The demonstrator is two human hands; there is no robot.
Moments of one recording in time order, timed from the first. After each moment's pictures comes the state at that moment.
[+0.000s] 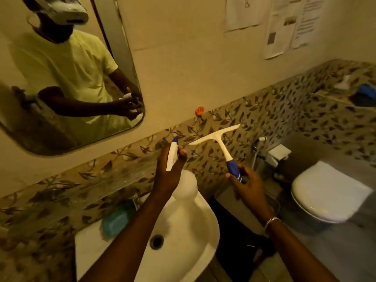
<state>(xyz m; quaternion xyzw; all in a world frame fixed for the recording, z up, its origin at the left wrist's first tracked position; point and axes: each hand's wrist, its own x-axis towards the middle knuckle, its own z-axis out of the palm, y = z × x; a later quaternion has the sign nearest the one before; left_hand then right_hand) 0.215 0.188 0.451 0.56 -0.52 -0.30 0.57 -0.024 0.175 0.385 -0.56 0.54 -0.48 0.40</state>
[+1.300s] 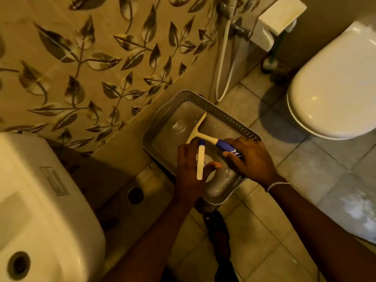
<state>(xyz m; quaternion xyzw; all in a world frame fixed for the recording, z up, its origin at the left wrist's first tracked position) -0.072 -0.001 -0.030 0.65 -0.60 -0.36 0.30 -0.283 -0.044 -0.075 -0.74 0.60 -0.07 0.30</state>
